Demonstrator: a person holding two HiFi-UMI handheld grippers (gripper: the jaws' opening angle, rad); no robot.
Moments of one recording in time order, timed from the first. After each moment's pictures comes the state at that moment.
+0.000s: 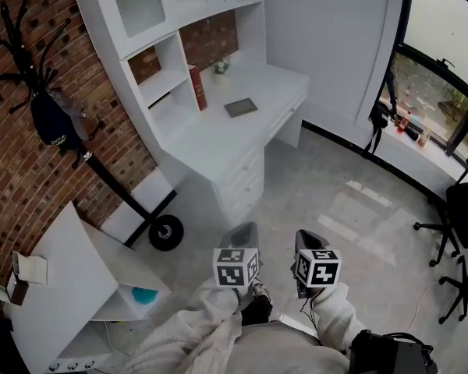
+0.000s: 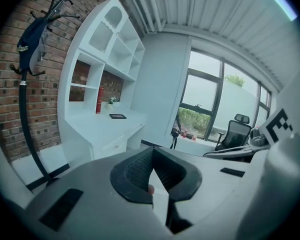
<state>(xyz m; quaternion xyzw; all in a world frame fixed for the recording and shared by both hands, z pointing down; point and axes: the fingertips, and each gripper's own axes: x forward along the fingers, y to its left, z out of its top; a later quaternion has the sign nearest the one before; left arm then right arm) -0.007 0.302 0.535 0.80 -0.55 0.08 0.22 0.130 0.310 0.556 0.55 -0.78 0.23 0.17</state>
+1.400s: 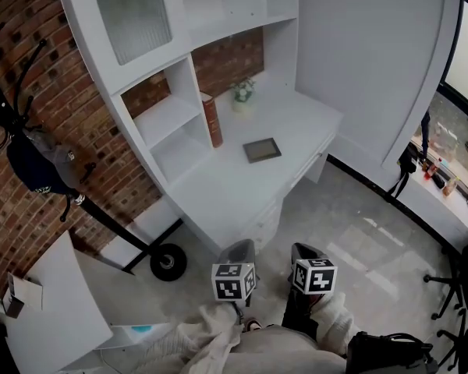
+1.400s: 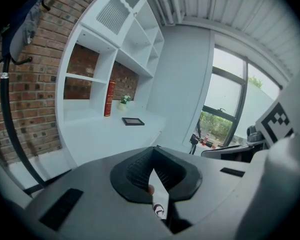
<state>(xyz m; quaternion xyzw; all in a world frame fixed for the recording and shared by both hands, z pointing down) -0.072 0.084 0.560 0.75 -0.60 0.08 0.25 0.065 0.066 0.577 0.48 -0.81 0.25 0.21</state>
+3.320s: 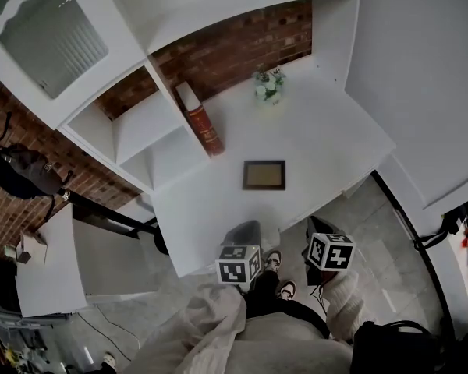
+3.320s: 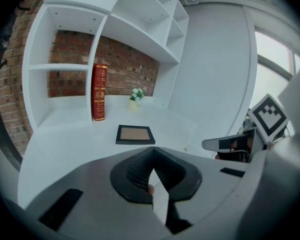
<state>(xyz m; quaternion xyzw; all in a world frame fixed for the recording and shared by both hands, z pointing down) -0.035 -0.194 0.583 0.63 -0.71 0.09 0.31 0.098 -0.281 0.598 0.35 -0.86 0.29 0.24</state>
